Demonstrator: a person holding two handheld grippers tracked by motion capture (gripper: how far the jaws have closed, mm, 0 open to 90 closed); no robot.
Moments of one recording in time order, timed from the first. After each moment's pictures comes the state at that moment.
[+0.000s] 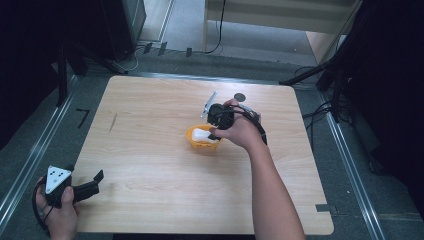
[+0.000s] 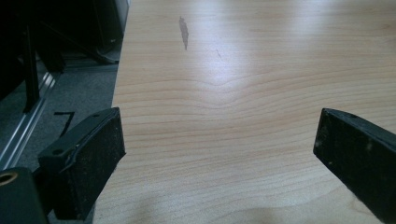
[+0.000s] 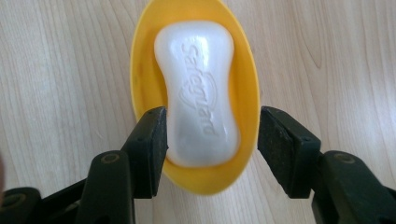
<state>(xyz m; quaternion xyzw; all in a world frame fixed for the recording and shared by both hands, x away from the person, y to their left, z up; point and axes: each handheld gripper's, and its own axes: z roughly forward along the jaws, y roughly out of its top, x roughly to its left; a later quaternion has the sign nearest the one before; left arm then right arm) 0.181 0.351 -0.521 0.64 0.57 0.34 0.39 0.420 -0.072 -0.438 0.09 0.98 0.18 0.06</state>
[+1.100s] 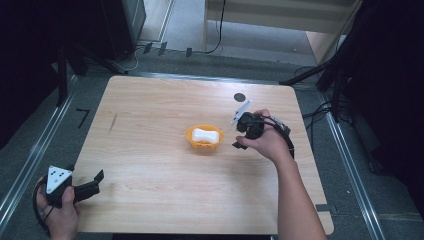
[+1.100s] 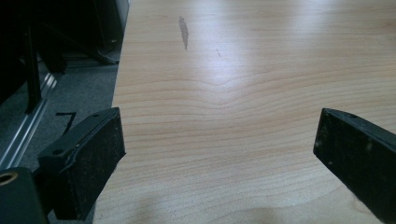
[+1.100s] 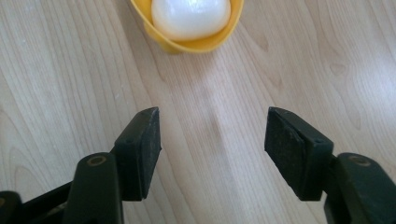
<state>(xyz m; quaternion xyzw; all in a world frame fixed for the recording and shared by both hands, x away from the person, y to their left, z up) 0.181 0.351 -0.521 0.64 0.57 0.34 0.39 0.395 -0.155 -0.449 0.16 0.97 0.19 0.07</state>
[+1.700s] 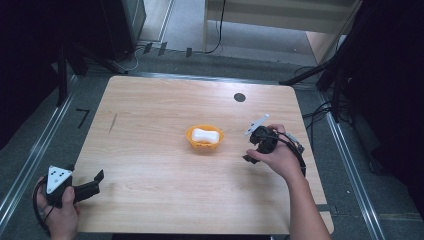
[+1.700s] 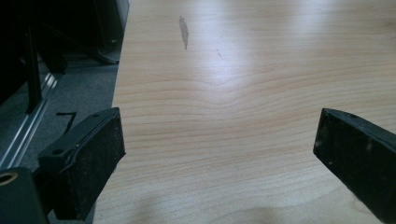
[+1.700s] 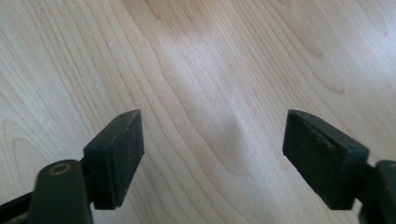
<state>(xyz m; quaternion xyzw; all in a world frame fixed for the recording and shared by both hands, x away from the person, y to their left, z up) 0.181 0.351 -0.521 0.65 0.57 0.34 0.39 0.362 -0.195 -0.475 0.26 0.94 0.20 0.08</state>
